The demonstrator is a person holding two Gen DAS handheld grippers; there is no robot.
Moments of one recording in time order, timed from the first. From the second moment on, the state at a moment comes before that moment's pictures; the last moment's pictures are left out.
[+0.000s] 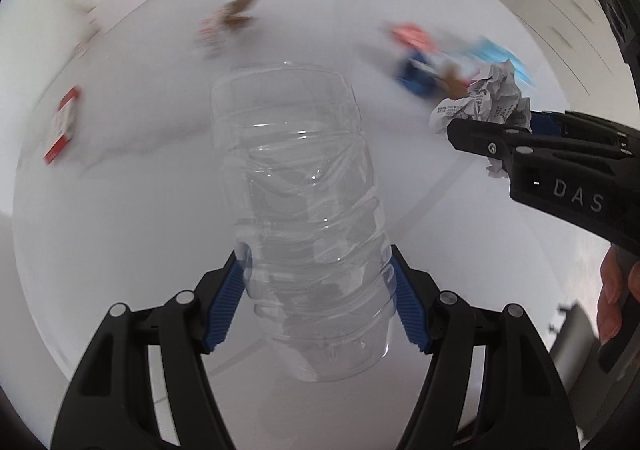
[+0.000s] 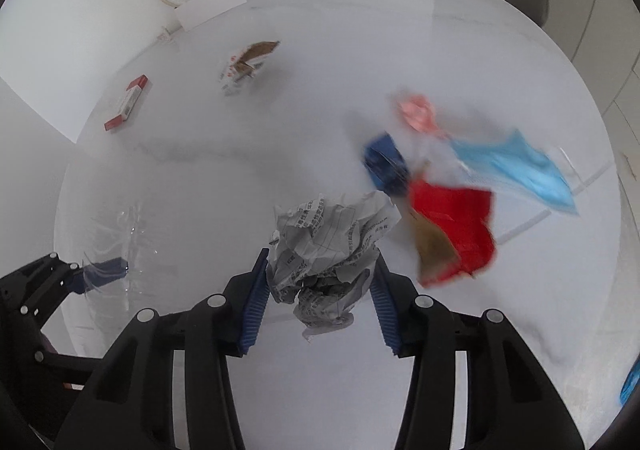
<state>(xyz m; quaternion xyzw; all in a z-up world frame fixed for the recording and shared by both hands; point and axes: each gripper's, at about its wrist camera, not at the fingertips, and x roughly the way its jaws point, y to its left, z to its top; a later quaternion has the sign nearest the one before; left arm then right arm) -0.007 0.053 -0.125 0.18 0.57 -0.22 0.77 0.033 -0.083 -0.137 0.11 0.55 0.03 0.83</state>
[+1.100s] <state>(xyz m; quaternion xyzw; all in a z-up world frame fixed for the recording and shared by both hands) -0.212 -0.169 -0.131 0.38 0.51 -0.39 0.67 -0.237 -0.315 -0.373 0.31 0.63 -0.14 0.69</state>
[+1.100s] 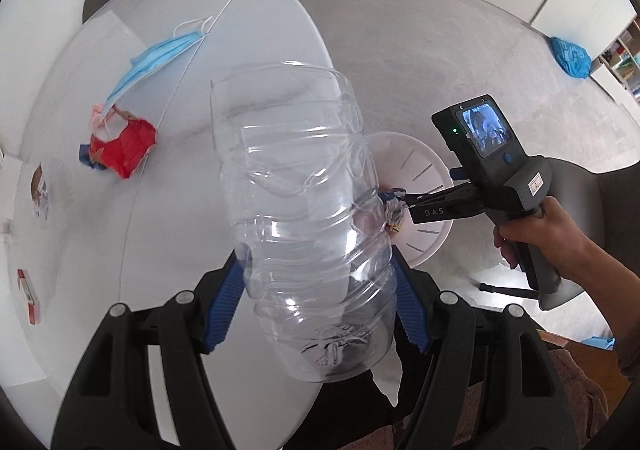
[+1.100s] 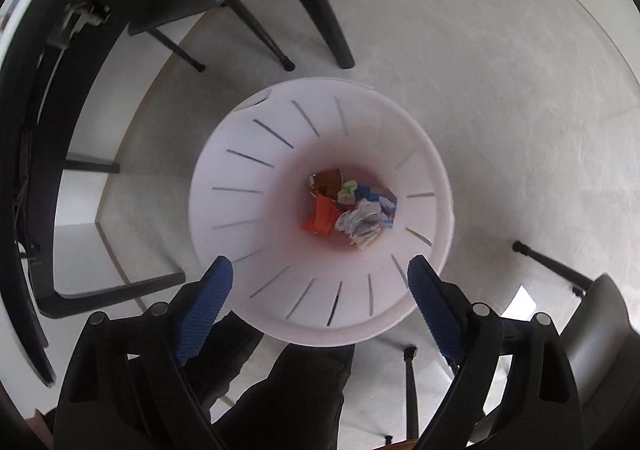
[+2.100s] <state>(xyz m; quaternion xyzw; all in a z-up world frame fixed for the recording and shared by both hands) -0.265 -0.267 -0.206 0.44 0.54 -0.43 0.58 -0.328 -0.390 -0.284 0.31 0.57 -0.26 0.71</state>
